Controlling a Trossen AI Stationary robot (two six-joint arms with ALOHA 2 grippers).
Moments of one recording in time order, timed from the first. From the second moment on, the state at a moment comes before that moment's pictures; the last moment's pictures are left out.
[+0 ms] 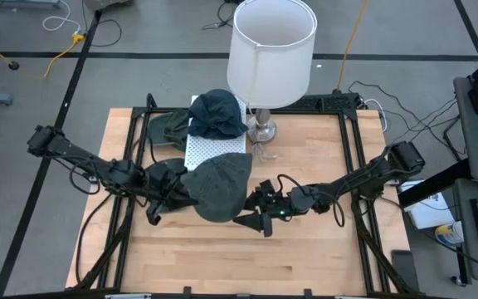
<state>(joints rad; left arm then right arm) -0.39 0.93 0.54 0.59 -0.07 -0.42 0.35 1.61 0.93 0.74 0.21 0.80</state>
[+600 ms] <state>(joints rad) -0.39 0.93 0.54 0.48 -0.08 -0.43 0.38 1.61 0.94 0.76 0.15 0.83</state>
